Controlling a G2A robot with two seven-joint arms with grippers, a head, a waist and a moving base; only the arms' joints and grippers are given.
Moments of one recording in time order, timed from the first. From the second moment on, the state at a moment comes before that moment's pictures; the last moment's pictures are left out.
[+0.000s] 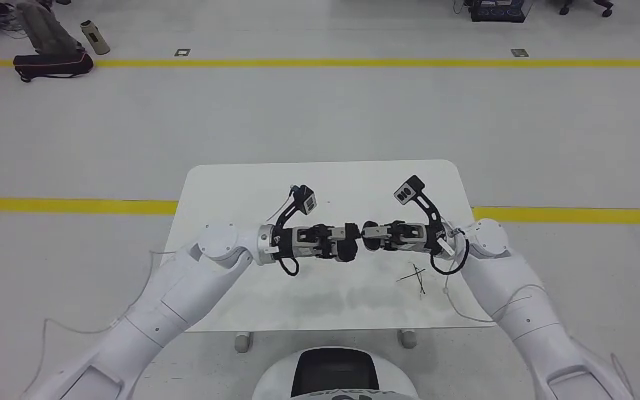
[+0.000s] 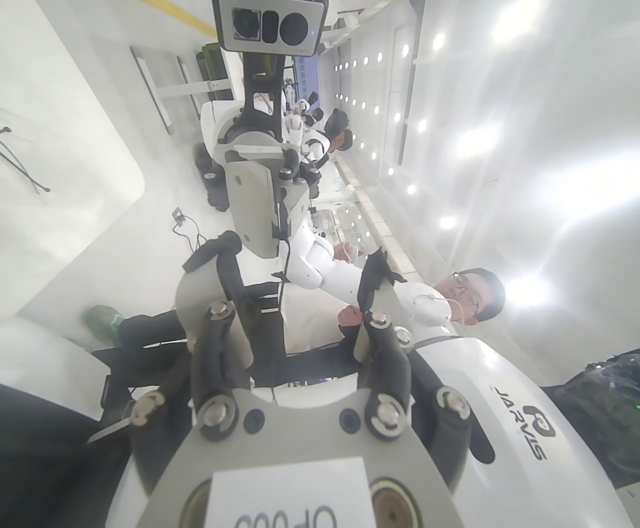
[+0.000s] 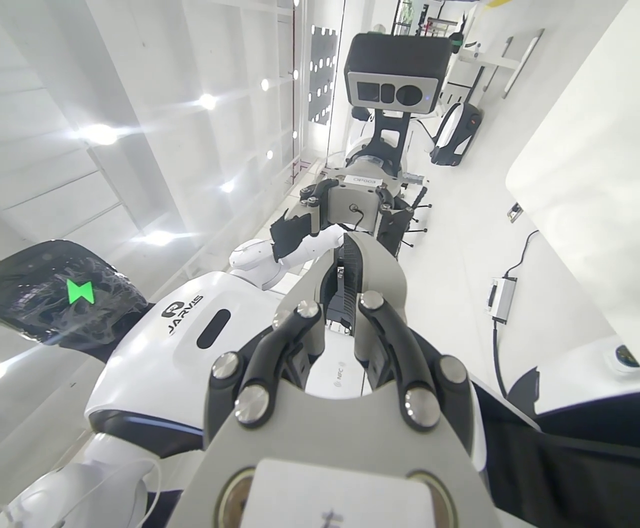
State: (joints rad) left arm 1.09 -1.05 -0.80 -1.48 -0.68 -0.20 -0.97; right arm -1.18 -1.13 1.11 -1.21 0.73 -0.34 1.39
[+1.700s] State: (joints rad) left arm 1.11 -1.06 -0.82 -1.49 -0.60 -0.17 -0.92; right arm -1.20 -1.16 1.15 -1.22 0.63 -0.34 1.39
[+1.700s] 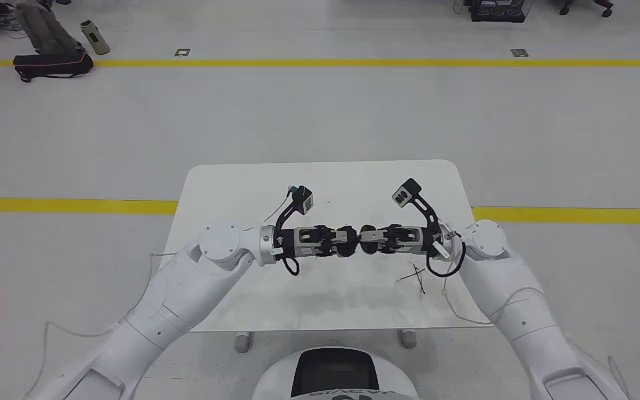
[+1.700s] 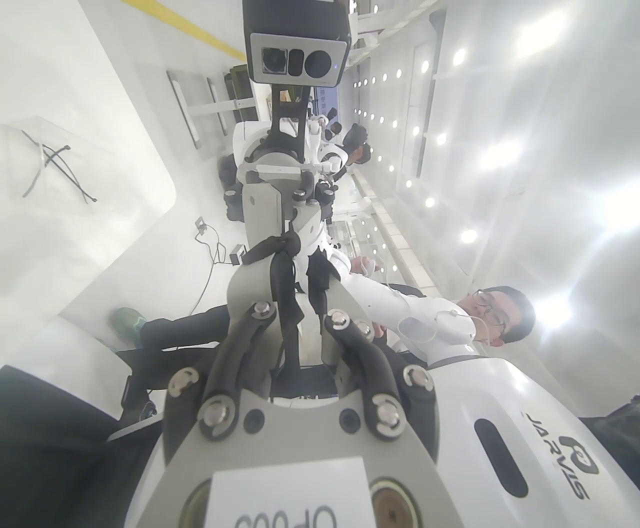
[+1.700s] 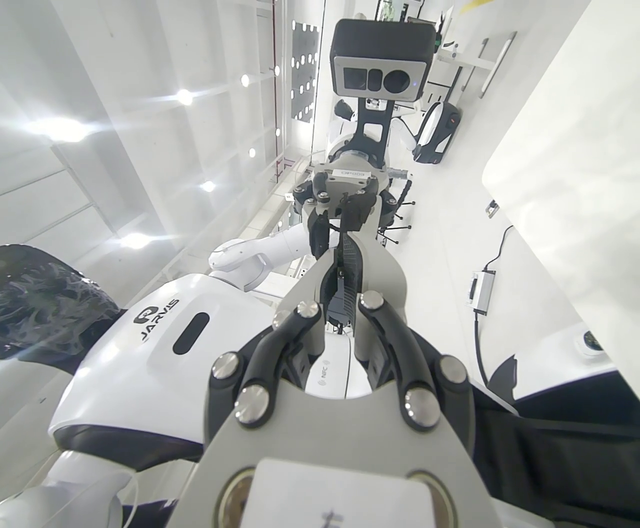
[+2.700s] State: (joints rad) left arm 1.12 -1.06 -0.84 -1.50 -0.58 -0.17 -0.92; right arm -1.22 -1.17 1.22 -1.24 0.63 -0.34 1.39
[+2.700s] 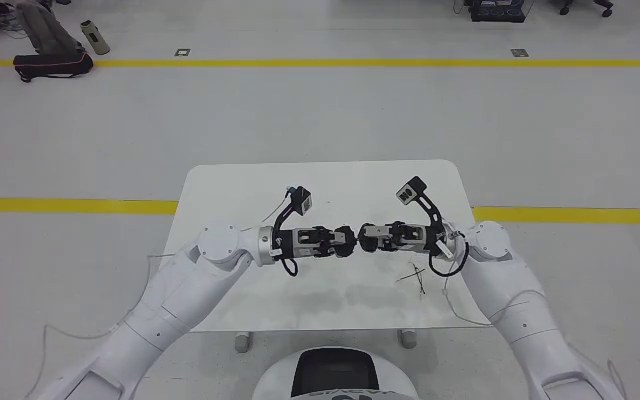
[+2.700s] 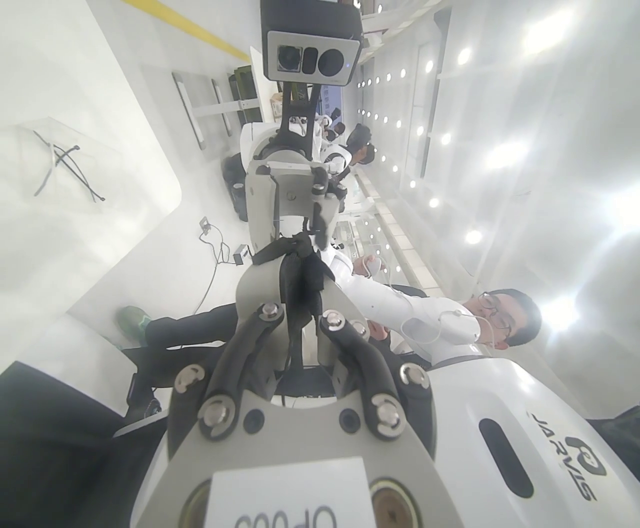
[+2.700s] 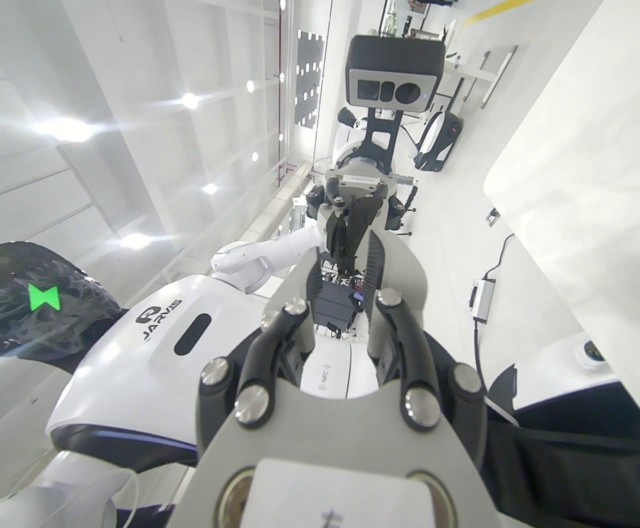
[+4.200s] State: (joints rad) left arm 1.13 -1.02 -0.89 -1.59 -0.12 -0.12 -0.75; right arm -1.28 -1.09 1.37 -1.43 -0.09 -0.27 1.08
